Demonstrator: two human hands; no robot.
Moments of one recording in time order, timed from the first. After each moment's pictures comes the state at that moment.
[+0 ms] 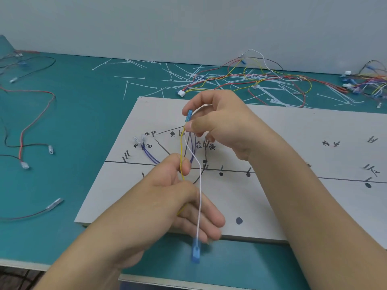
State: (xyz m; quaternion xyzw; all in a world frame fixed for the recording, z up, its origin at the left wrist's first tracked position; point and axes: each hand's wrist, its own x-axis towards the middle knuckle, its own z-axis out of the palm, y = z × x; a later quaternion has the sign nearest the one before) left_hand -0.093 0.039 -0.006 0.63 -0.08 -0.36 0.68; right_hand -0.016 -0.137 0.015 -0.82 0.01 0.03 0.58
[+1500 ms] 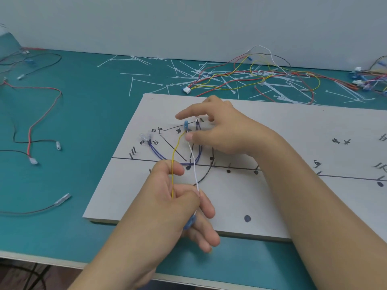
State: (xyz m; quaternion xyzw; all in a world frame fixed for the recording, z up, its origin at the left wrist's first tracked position) left_hand -0.109 0.039 -0.028 0.63 -0.04 -0.25 0.74; right_hand -0.007 -0.138 -0.002 -0.94 -0.09 0.06 0.34
